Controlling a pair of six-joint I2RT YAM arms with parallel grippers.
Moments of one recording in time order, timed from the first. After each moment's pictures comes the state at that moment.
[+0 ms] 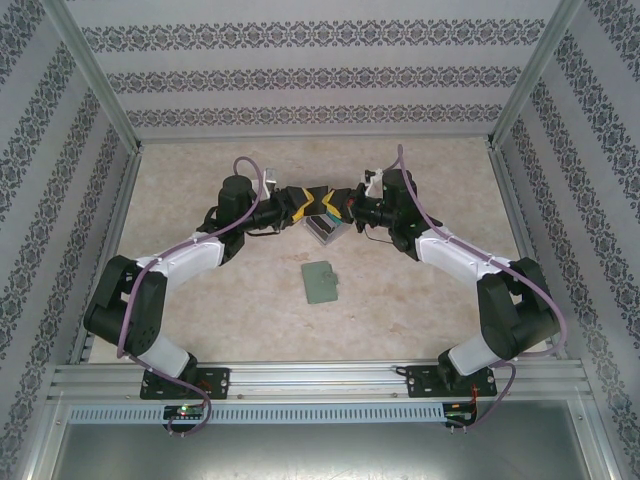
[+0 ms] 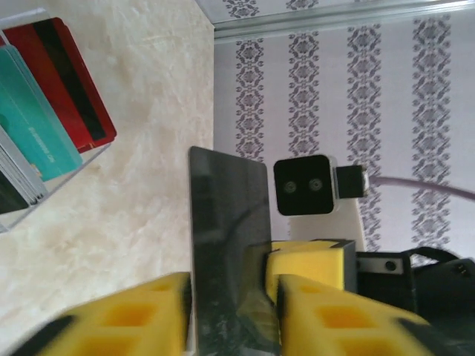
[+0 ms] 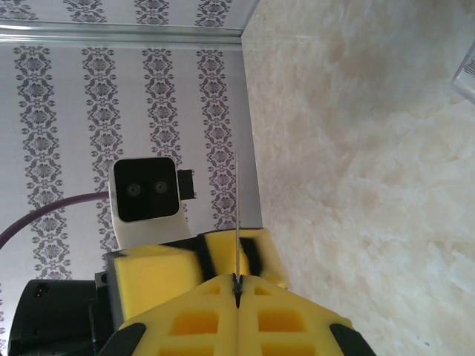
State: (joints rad) left arm -0.38 1.56 0.90 0.43 0.64 -1.29; right arm 0.42 1.52 0.92 0.28 -0.65 1.35
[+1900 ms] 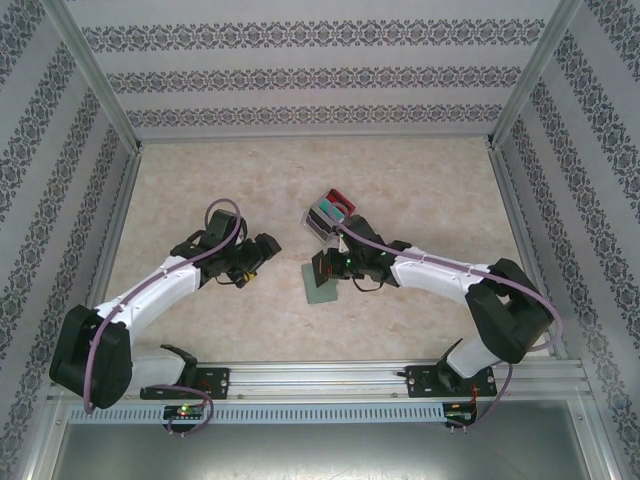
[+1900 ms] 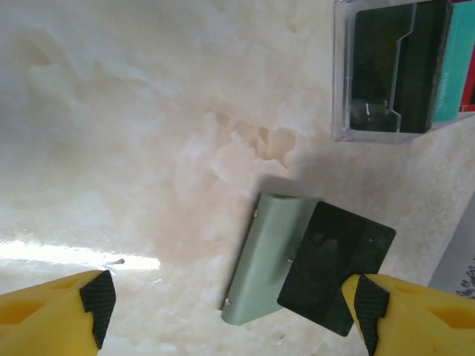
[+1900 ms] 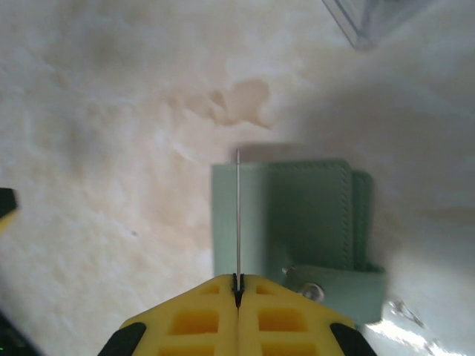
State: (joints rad) left arm -0.38 1.26 0.76 -0.46 0.29 -1.07; right arm 0.71 1.54 0.84 -0.22 -0.24 0.75
